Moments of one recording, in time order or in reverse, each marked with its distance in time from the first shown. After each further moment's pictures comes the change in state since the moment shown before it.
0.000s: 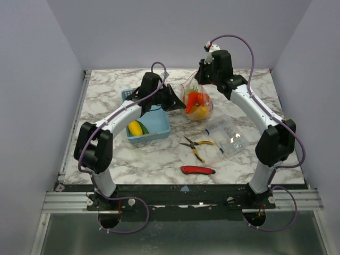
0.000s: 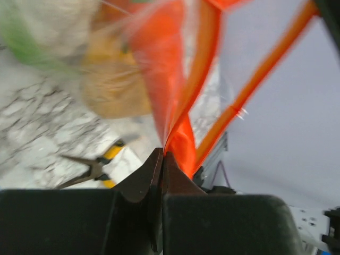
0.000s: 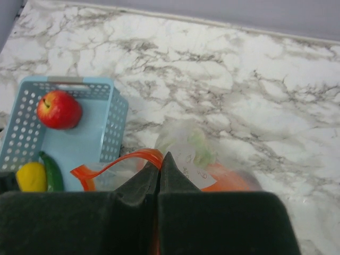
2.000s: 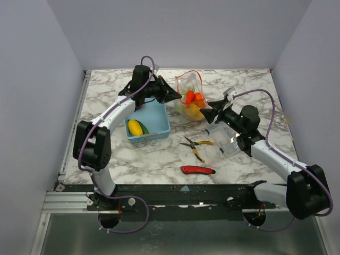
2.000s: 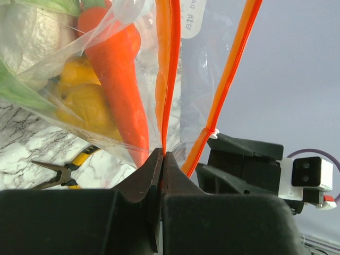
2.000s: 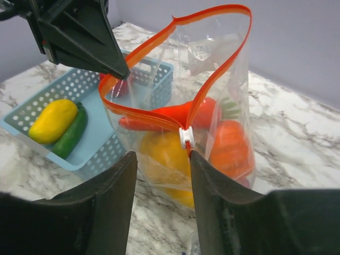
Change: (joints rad) left arm 0.100 0.013 0.077 0.060 0.119 -0.217; right arm -0.069 -0.578 -1.046 0.909 -0.336 -0.189
